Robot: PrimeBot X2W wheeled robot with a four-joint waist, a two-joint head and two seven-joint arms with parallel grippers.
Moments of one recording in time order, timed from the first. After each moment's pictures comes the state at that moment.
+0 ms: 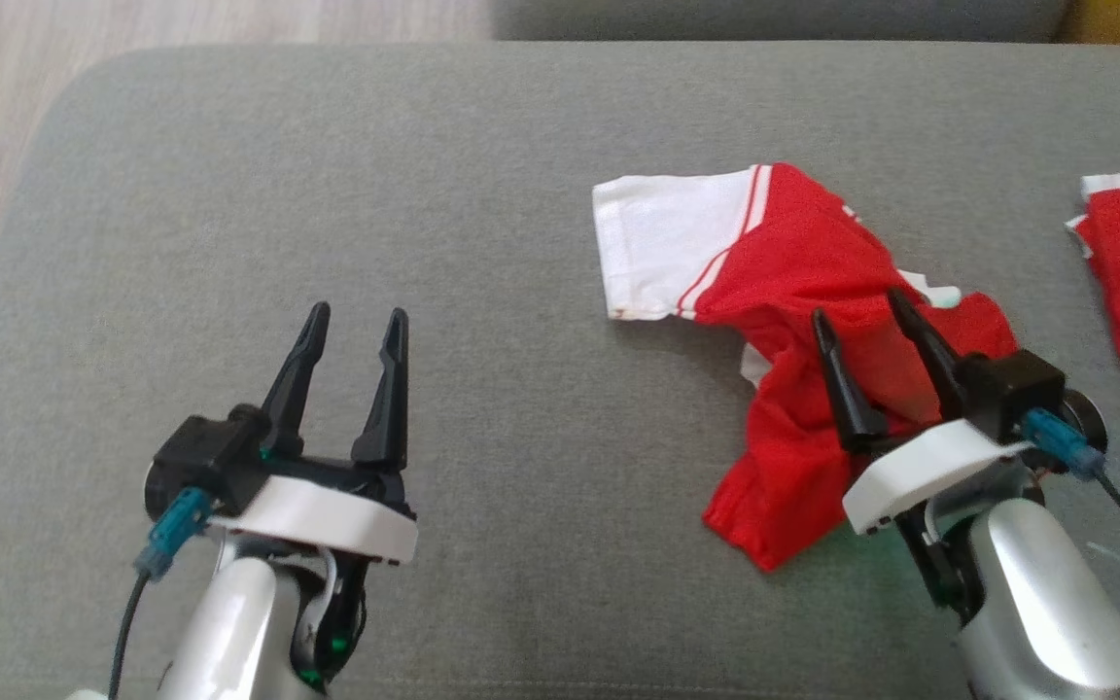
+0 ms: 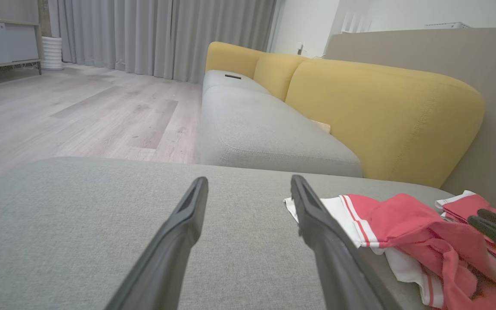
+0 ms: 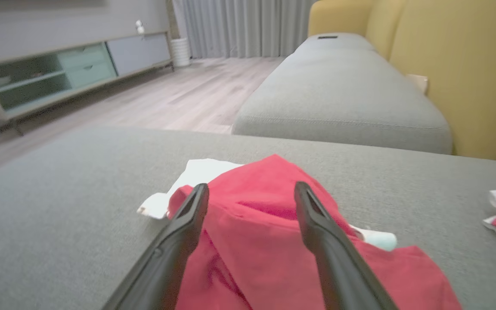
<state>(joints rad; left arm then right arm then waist) -0.14 0.05 -0.24 0.13 -0.26 -0.05 -0.26 -0.22 -0.12 0.17 0.28 0.16 0.13 -0.08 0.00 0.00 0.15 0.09</state>
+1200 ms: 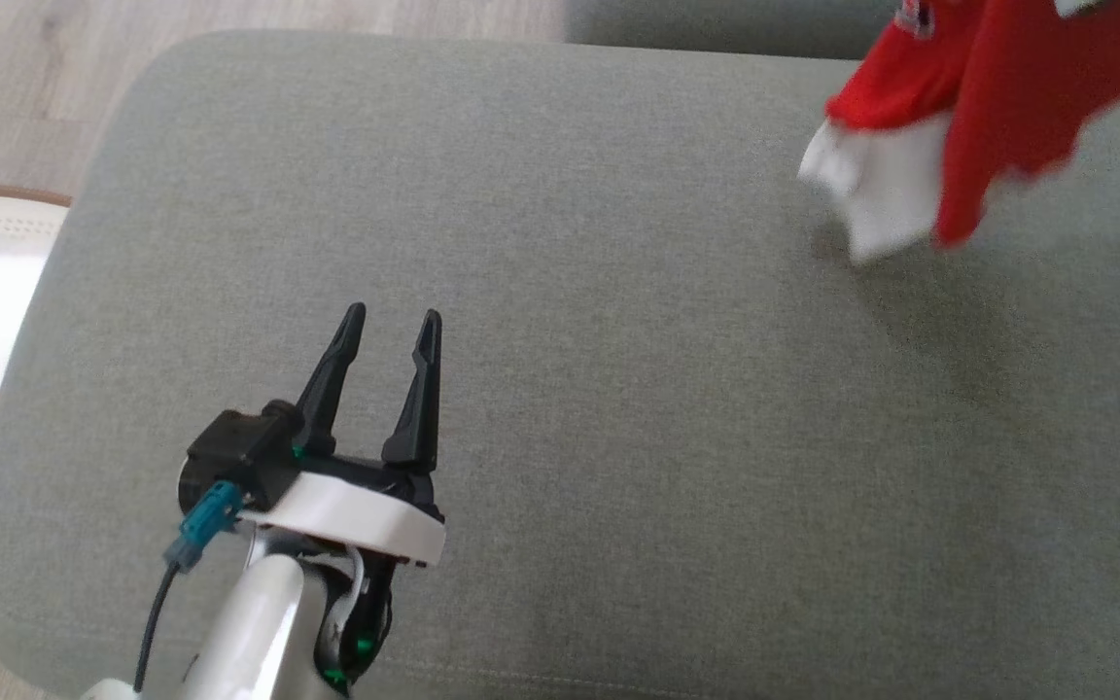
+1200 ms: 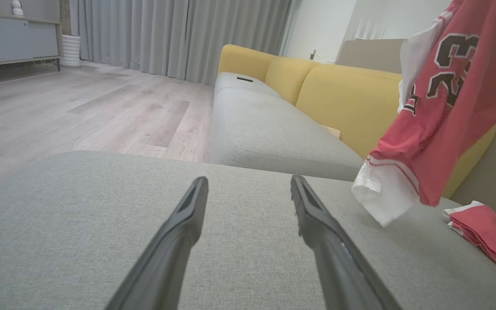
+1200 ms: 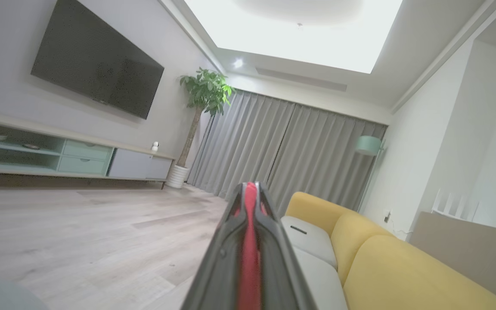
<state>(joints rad) -0.17 0.05 -0.31 0.15 -0.30 -0.03 -0.26 -1.07 -0.35 0.30 0.50 0.14 0.13 -0.13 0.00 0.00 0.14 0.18</state>
